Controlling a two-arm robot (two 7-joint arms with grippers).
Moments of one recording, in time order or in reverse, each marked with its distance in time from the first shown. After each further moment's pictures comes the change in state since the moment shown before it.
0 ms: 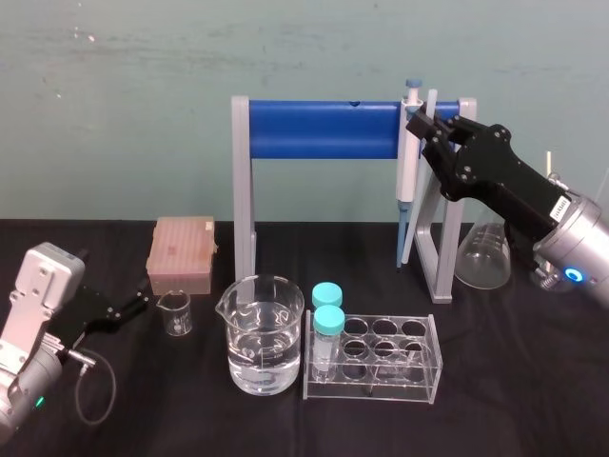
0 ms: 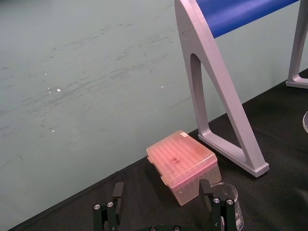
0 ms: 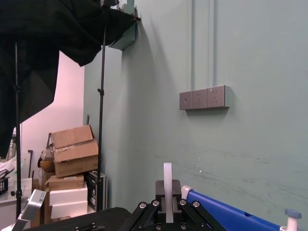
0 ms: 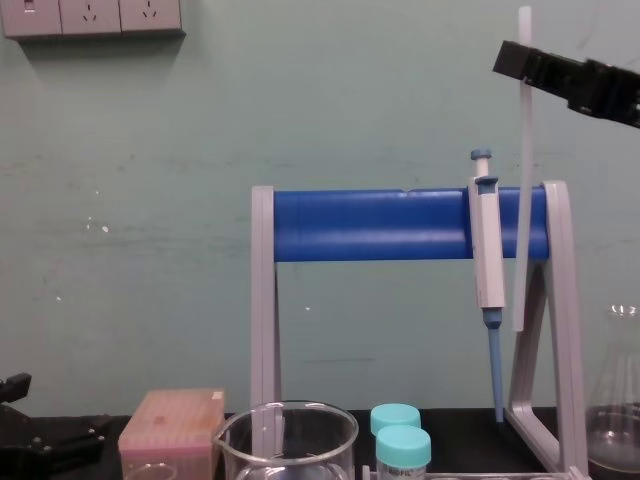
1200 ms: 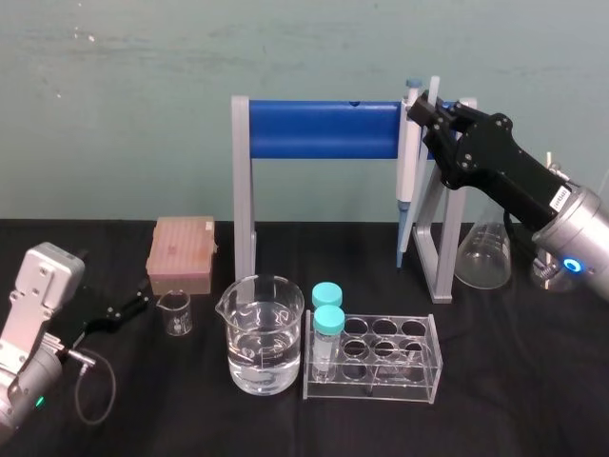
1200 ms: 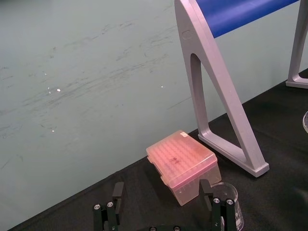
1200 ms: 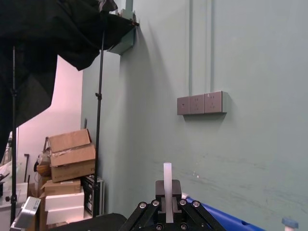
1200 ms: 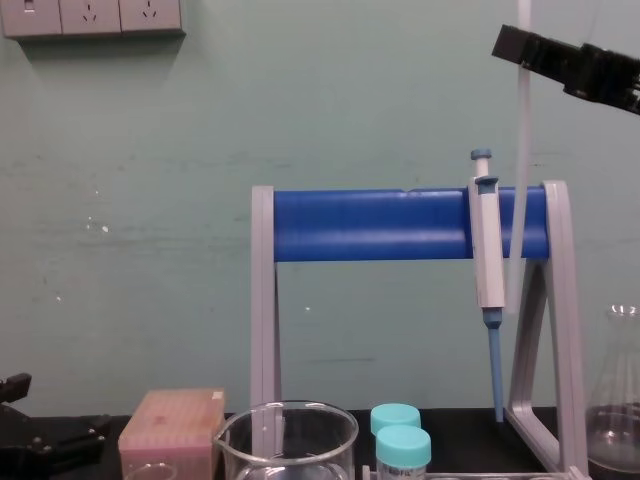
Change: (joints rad) left arm 0.000 0.000 0.000 0.000 0.000 0.000 0.000; right arm 0.017 -0.017 0.006 0.010 -0.005 -0.005 -0.003
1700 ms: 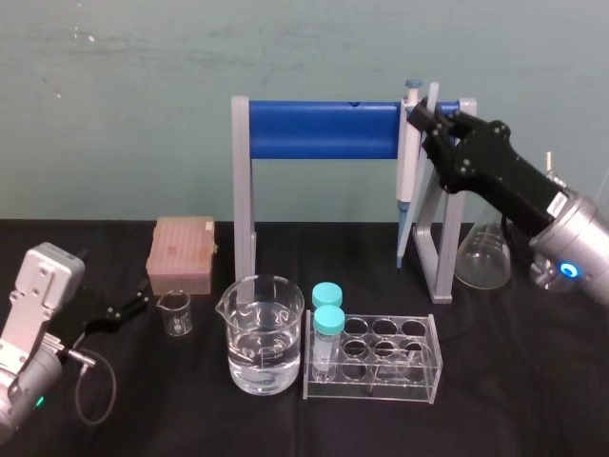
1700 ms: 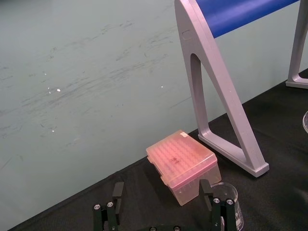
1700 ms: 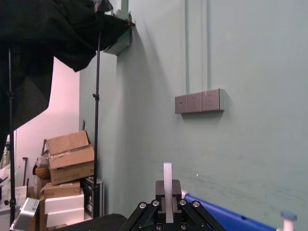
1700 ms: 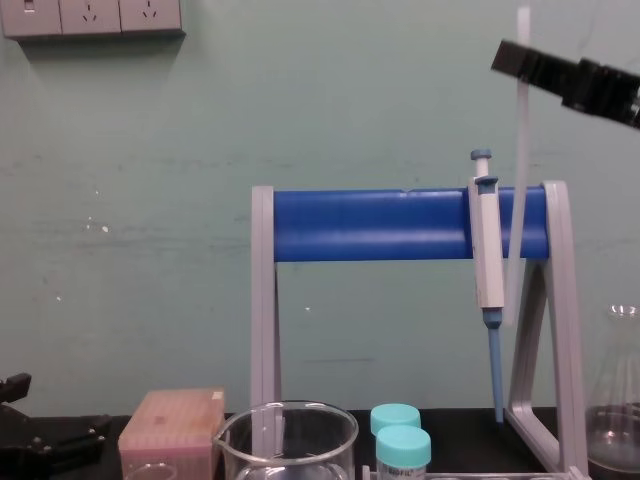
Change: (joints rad) left arm 0.000 0.000 0.000 0.000 0.000 0.000 0.000; right arm -0.015 -0.014 0.006 0.004 0.002 0.004 -0.007
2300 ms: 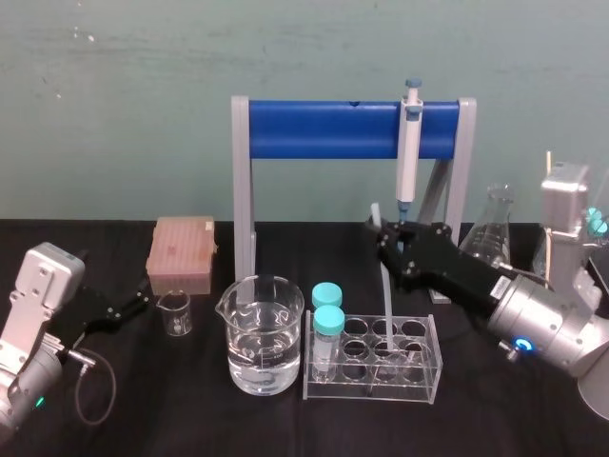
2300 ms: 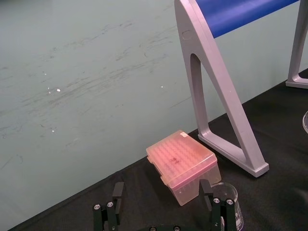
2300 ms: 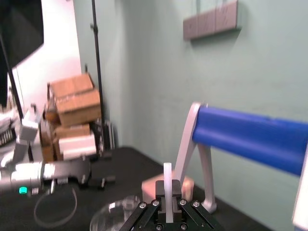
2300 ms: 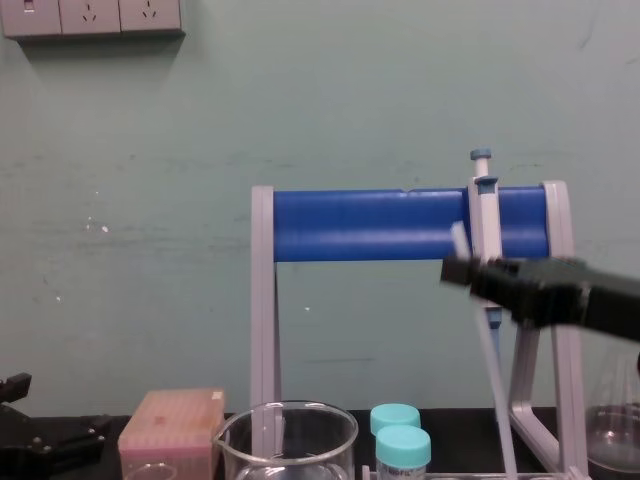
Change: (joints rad) left arm 0.000 0.000 0.000 0.000 0.000 0.000 0.000; right arm -0.027 0.004 -0.116 0.112 -0.122 0.050 -0.006
